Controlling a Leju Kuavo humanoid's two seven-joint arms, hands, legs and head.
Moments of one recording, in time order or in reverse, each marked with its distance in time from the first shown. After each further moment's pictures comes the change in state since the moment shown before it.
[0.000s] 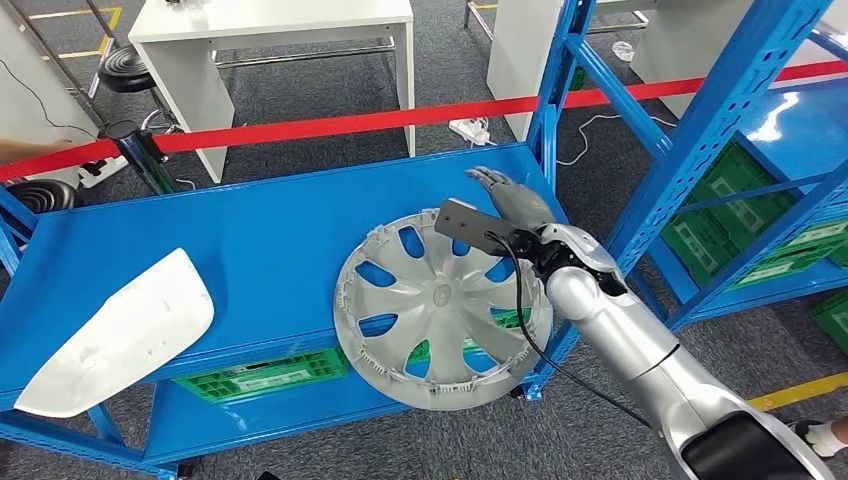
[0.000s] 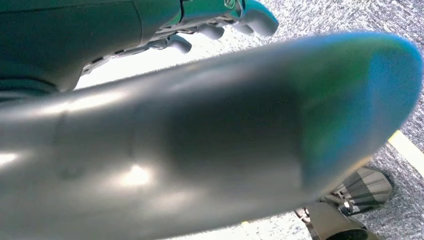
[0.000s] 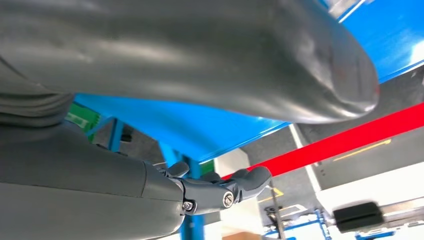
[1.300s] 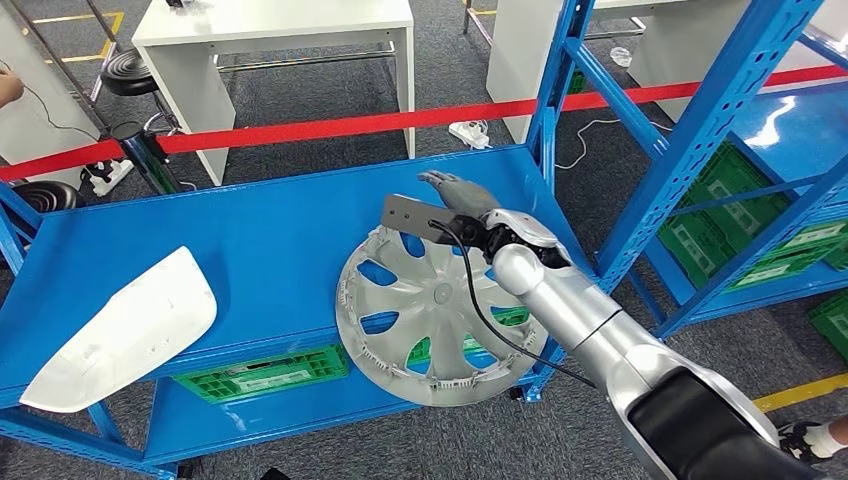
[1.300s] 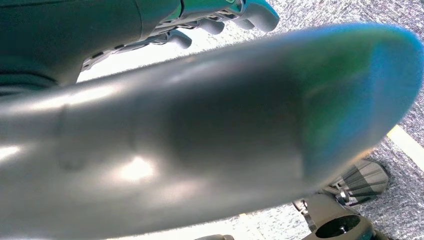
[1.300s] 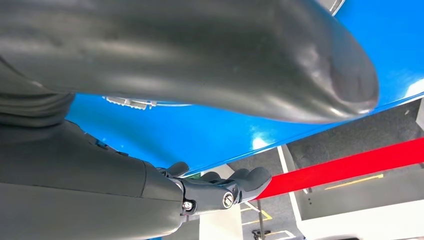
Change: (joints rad) left arm -0.013 -0.006 -0.001 -0.004 -0.030 -0.011 0.015; right arm -0.166 0.167 0.106 0.276 -0.005 0.031 -0.003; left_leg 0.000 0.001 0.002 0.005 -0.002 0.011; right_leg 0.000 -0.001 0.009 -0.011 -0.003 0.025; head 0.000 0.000
